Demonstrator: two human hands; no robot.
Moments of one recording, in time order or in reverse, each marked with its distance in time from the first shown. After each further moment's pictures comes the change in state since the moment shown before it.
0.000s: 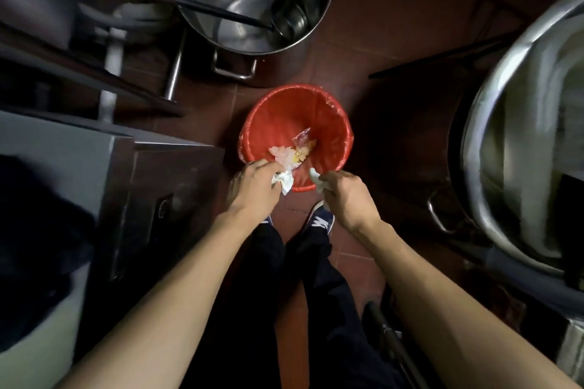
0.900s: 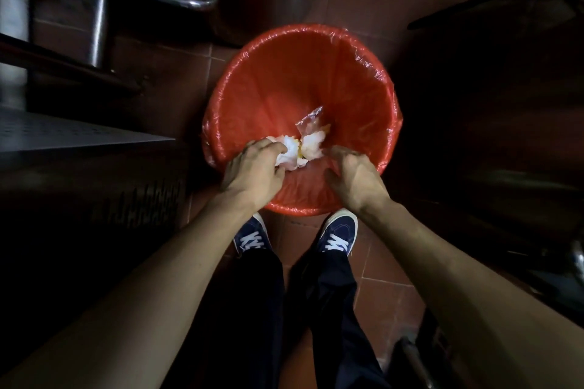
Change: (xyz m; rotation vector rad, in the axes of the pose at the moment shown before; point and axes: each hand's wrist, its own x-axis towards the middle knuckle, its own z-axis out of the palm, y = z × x) left_hand 0.177 -0.098 0.180 0.121 -0.117 0.001; right_hand 0.178 0.132 0.156 0.018 -0.095 0.116
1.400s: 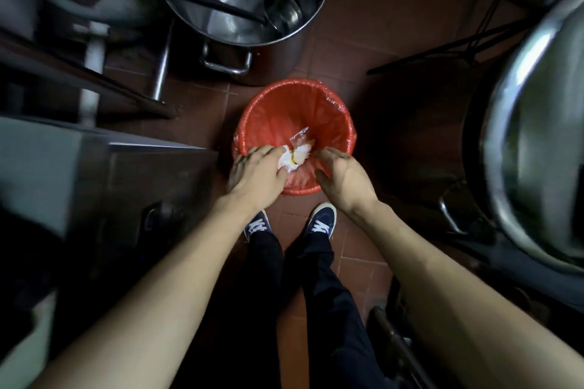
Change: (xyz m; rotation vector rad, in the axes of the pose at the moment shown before) left_hand -0.150 0.063 -0.154 0.033 0.052 0.066; right_hand -0.154 -0.113 -0.118 -0.122 0.129 -0.158
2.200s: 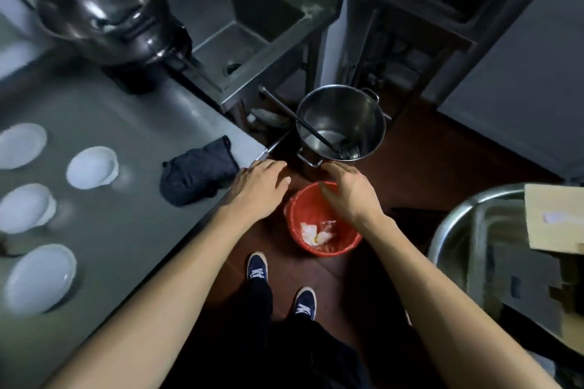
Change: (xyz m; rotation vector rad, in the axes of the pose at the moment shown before) left_hand -0.287 0.080 -0.199 -0.078 0.561 -0.241; right_hand -0.174 -0.185 -0.225 -0.150 0.199 -0.608
